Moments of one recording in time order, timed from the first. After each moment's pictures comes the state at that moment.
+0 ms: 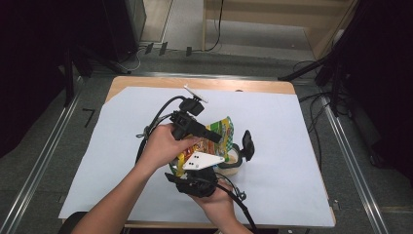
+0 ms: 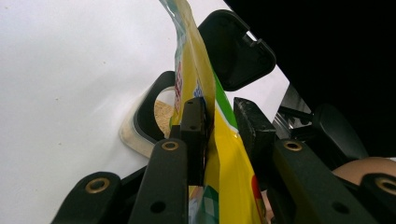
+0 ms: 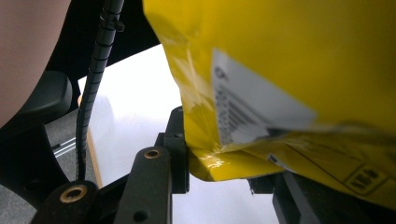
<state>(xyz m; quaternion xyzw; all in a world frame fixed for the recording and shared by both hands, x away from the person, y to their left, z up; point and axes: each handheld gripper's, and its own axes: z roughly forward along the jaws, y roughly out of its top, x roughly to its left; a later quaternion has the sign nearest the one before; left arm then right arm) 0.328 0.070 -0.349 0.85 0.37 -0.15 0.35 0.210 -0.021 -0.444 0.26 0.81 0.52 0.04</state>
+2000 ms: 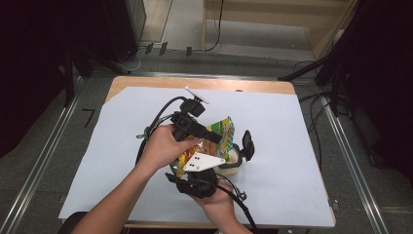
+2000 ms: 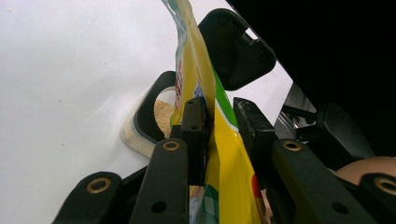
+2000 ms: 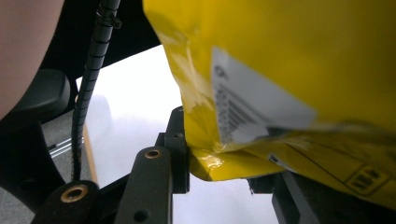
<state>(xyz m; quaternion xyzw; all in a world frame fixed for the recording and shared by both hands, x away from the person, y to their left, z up) 0.324 0.068 -0.347 0.85 0.37 -0.14 0.35 0.209 -0.023 -0.447 0.26 0.81 0.53 0.06</state>
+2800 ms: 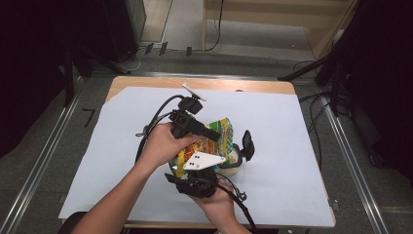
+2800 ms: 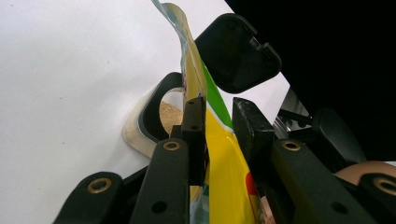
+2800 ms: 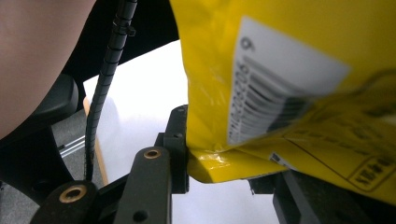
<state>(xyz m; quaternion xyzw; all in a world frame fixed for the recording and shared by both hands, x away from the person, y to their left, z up) 0.332 0.073 -0.350 0.84 0.38 -0.16 0.35 0.208 -0.023 -0.440 0.27 0.81 0.52 0.04</state>
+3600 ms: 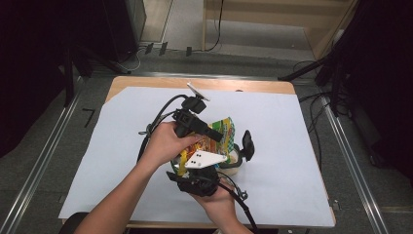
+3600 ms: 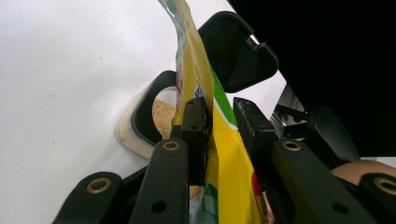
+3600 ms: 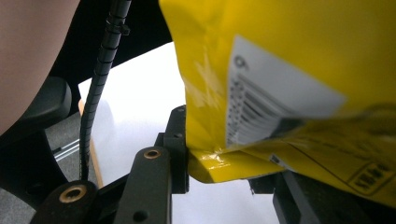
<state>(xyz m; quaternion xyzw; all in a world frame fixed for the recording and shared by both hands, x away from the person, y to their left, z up) 0.336 0.066 -0.350 0.84 0.38 -0.17 0.34 0.211 -0.025 -0.440 0.27 0.81 0.52 0.04</state>
